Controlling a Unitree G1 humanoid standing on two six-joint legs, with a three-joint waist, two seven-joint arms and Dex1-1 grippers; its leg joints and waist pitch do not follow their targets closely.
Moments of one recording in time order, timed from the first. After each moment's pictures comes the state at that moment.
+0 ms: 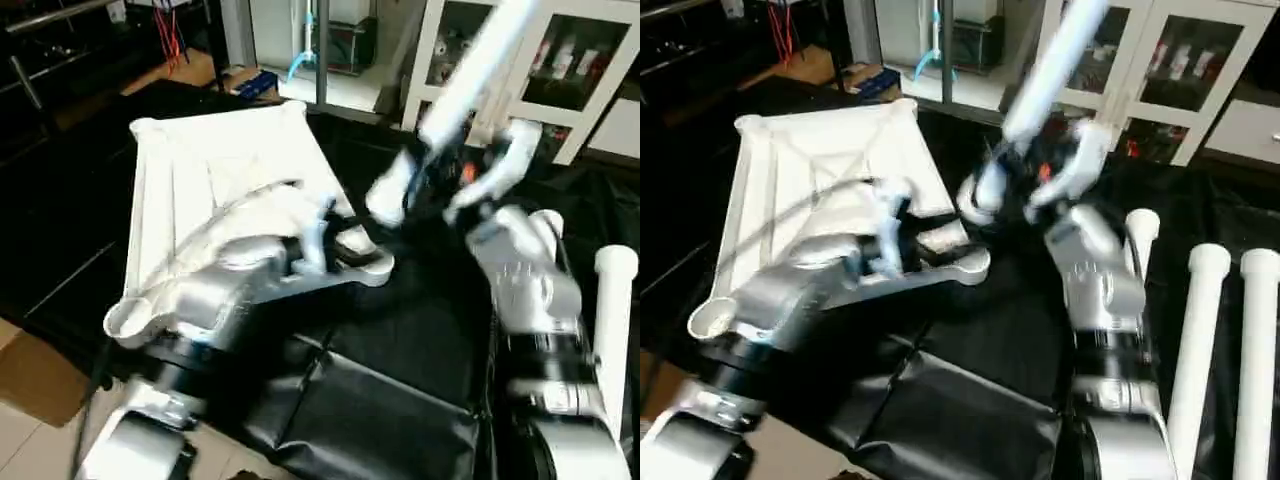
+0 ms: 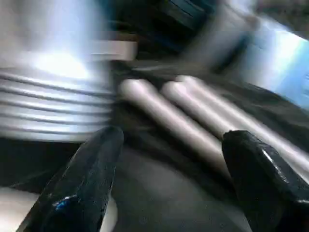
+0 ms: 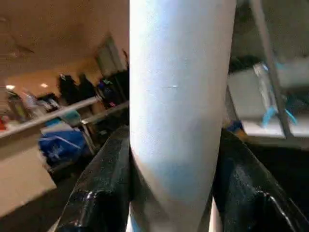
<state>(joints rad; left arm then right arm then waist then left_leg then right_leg) -0.61 0.15 -0.25 0.19 -0.44 0.50 -0.85 -0.65 -0.12 -0.21 0.26 0.54 0.28 0.47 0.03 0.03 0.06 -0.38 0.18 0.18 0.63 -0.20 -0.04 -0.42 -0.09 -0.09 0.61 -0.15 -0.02</state>
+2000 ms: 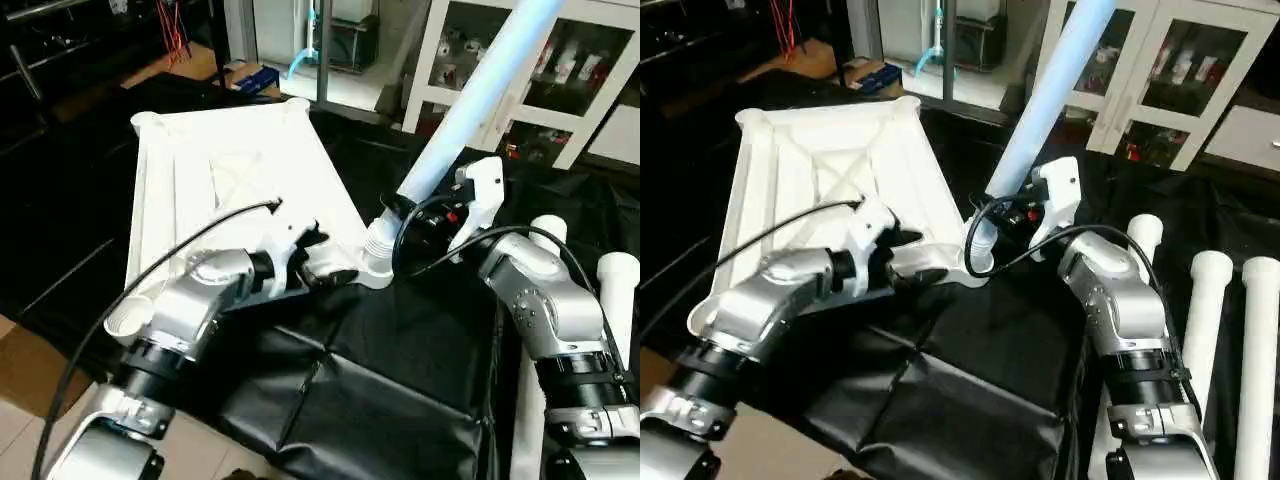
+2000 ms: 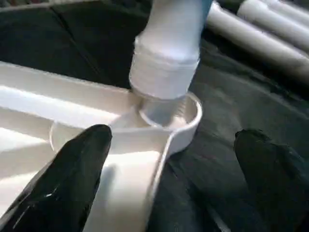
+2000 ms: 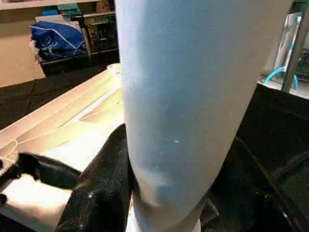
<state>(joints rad) -0.57 0.29 -0.28 0.41 -0.17 0.31 -0.77 -0.51 -0.30 -0.03 0.23 0.39 0.34 0.60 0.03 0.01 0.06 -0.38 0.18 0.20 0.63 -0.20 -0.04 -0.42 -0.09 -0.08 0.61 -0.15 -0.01</state>
